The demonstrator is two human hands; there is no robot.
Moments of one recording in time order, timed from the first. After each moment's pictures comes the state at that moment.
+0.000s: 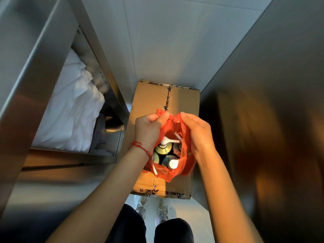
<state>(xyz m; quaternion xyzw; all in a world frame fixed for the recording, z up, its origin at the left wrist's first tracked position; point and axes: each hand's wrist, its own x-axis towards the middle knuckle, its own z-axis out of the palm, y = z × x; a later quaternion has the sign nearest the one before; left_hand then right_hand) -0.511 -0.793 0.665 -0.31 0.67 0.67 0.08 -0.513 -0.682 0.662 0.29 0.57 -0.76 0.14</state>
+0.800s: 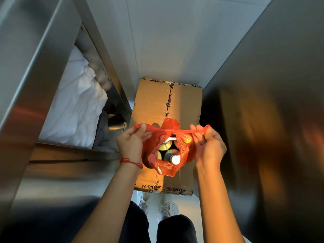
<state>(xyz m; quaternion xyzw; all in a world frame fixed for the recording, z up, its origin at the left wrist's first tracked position) -0.468 -0.823 0.646 -0.40 0.56 0.72 0.00 -0.476 -0.674 0.654 0.41 0.42 -0.81 -0.07</state>
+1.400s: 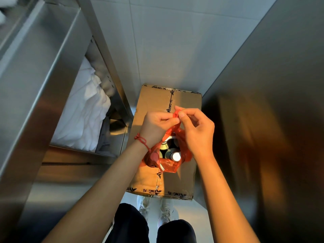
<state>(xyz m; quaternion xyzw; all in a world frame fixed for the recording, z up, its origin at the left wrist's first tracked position) -0.511 -0.806 0.679 -0.05 0.77 0.63 0.06 -0.498 -0.695 0.688 0.07 0.74 -0.66 -0.03</state>
